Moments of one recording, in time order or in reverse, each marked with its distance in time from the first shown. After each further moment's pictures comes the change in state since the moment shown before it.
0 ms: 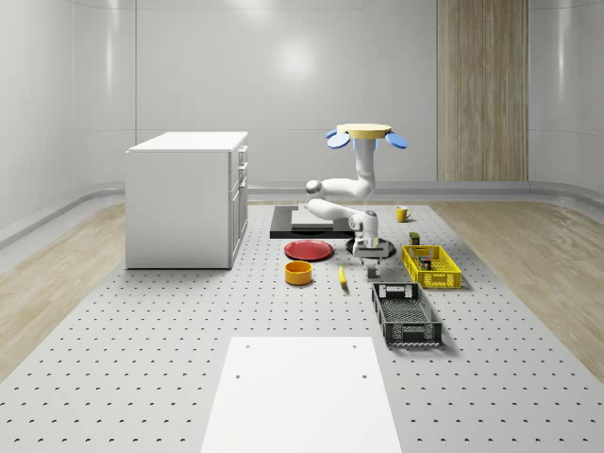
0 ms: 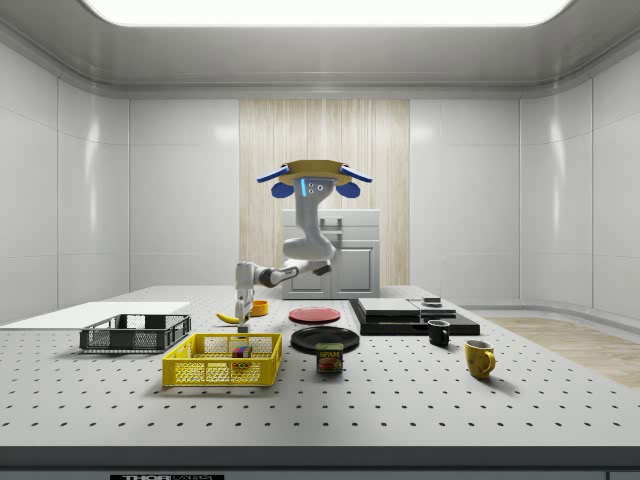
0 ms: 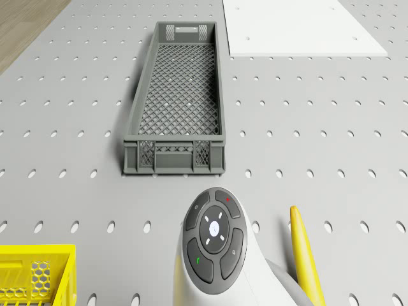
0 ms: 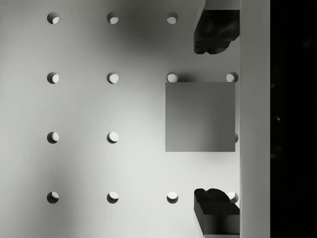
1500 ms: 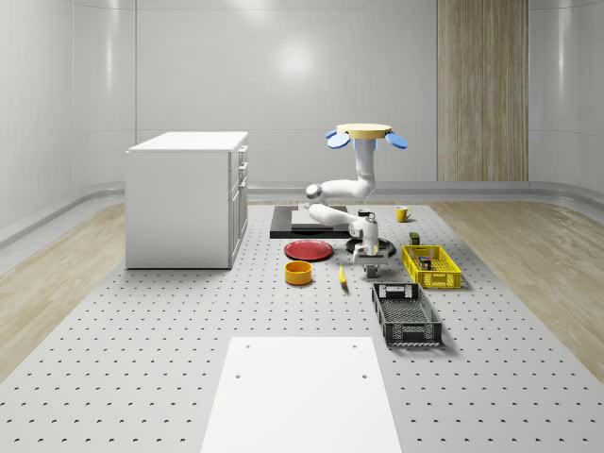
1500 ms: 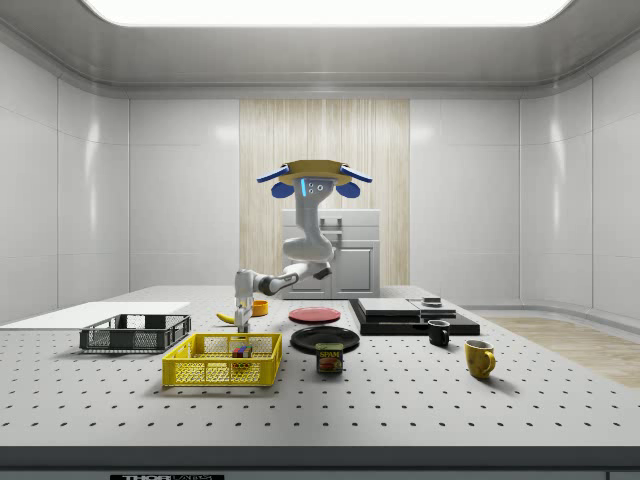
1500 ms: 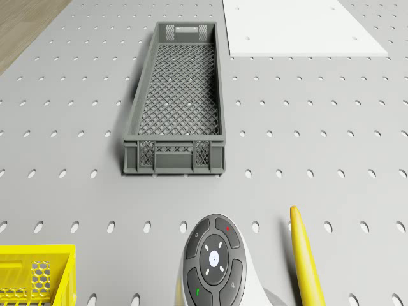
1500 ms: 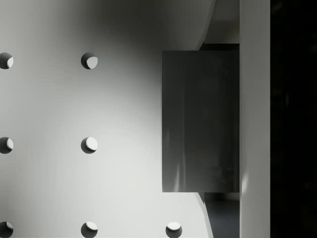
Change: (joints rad) arm -0.012 0.056 -0.092 0.064 -0.100 0.011 -0.021
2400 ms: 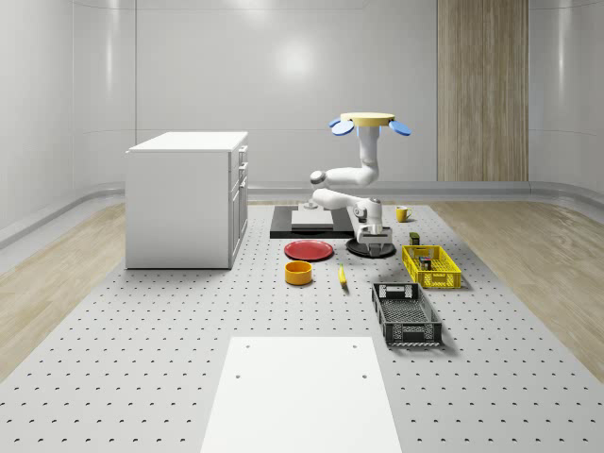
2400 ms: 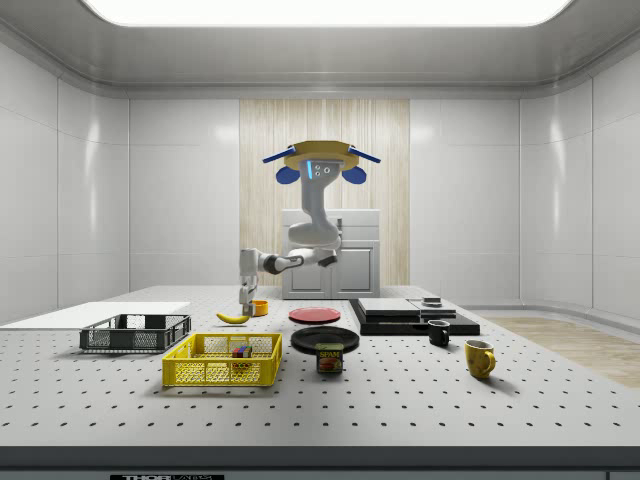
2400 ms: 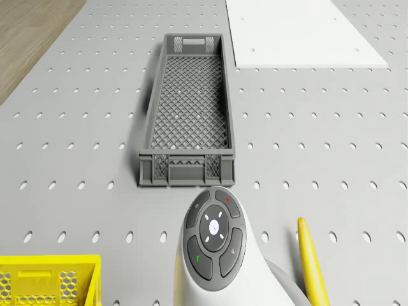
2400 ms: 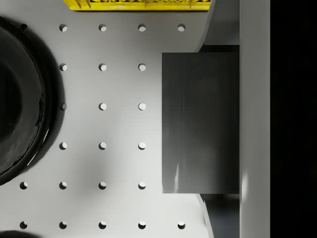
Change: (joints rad) arm 0.030 0.000 0.088 -0.057 0.079 -0.060 -0.002
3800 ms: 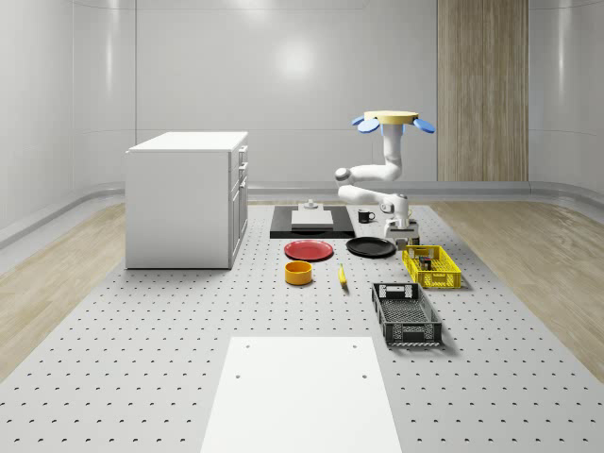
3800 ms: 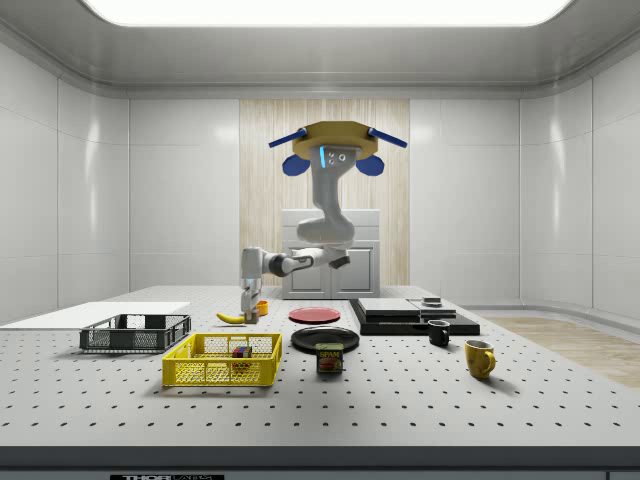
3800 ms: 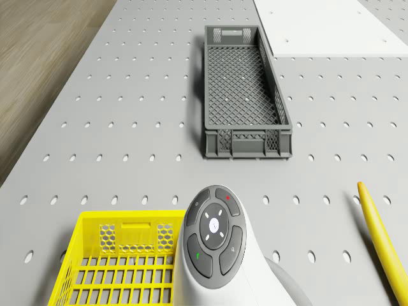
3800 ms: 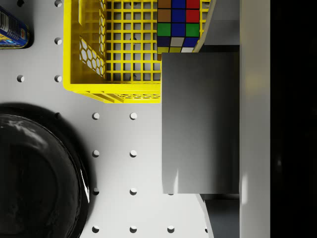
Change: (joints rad) arm 0.003 0.004 0.003 -0.003 0.002 -0.006 -0.002
